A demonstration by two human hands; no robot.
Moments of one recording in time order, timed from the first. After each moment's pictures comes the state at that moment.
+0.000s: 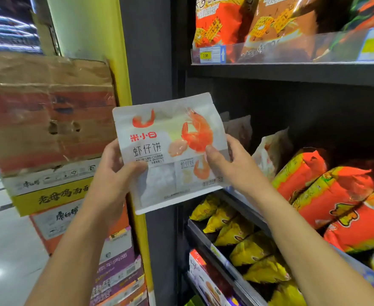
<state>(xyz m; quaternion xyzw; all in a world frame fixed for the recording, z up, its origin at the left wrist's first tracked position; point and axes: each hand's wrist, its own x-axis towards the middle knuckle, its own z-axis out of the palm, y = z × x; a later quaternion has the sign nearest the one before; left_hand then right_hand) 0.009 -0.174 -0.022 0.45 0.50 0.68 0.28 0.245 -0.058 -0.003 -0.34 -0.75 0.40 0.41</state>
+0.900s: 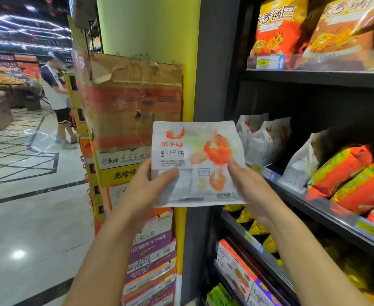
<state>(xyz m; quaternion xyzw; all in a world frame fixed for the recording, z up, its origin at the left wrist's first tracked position) -0.052 -0.307 -0.036 0.40 0.54 0.65 0.35 0.154 -0.182 -0.038 -0.32 -0.64 0.59 0.37</state>
